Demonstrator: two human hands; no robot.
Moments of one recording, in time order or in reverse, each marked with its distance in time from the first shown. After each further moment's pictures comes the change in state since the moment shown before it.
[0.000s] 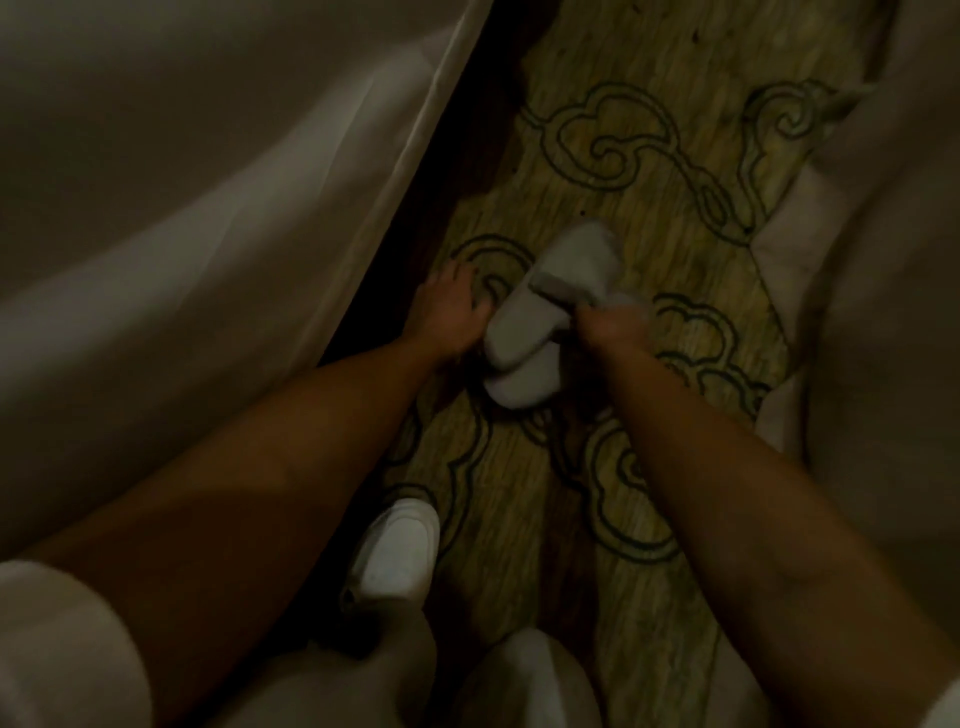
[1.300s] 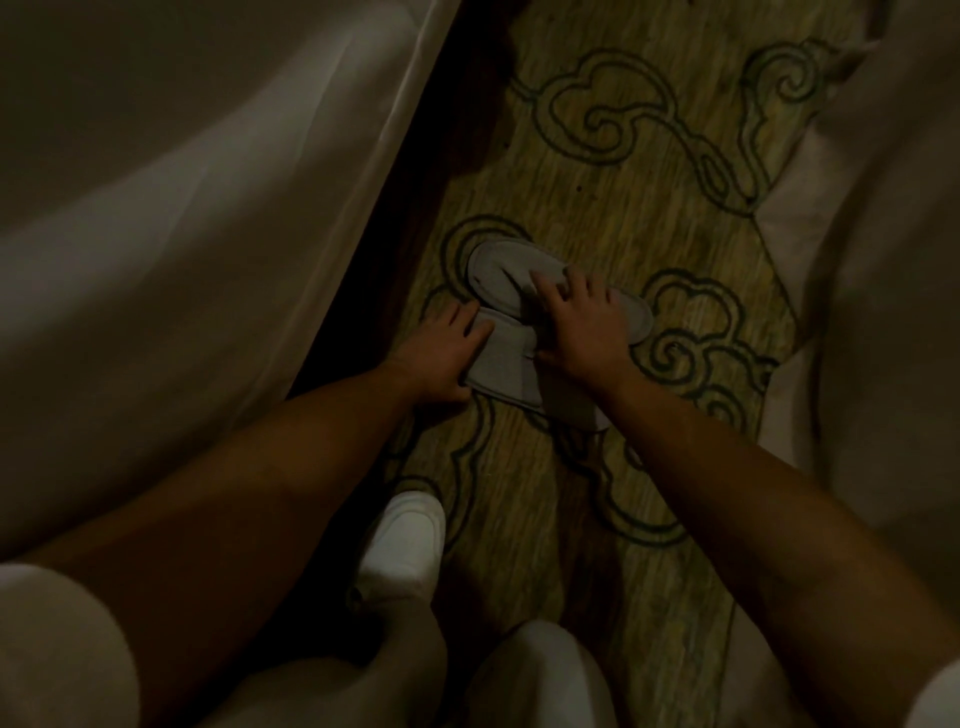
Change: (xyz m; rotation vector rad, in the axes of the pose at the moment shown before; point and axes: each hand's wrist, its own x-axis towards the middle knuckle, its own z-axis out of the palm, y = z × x) left_hand -0.029 -0.047 0.042 0.513 -0.356 0.430; right_hand -0.018 0.021 0.024 -0.847 0.091 -0.771
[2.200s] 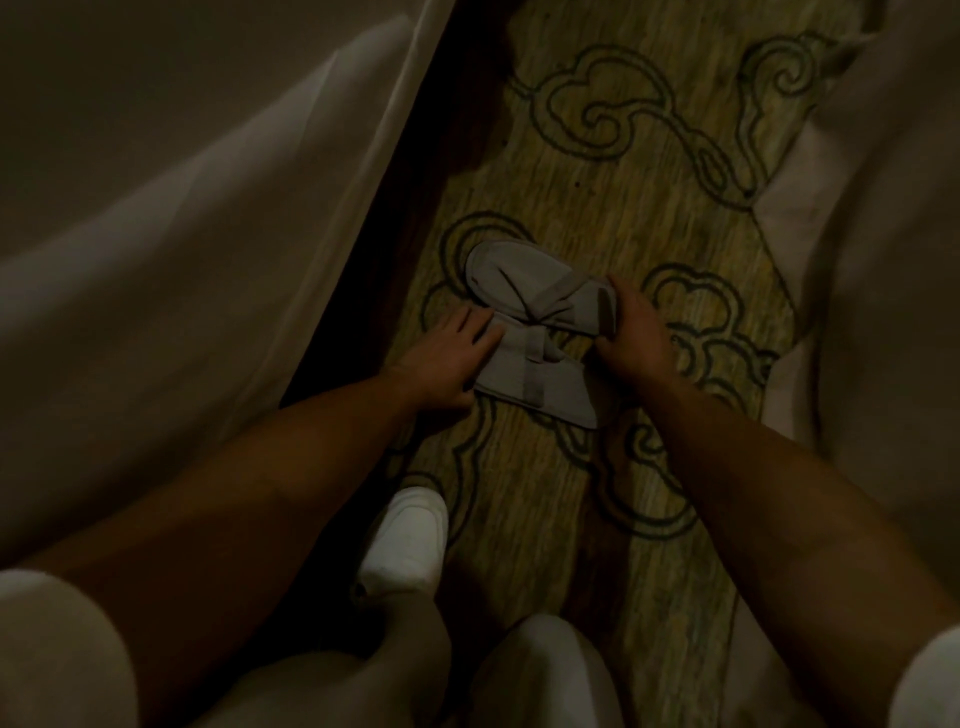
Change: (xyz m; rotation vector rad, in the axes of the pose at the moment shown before) left_hand -0.009 0.014 -0.003 0.027 0.038 0.085; right_hand -0.020 0.054 0.017 0.547 -0.049 0.353
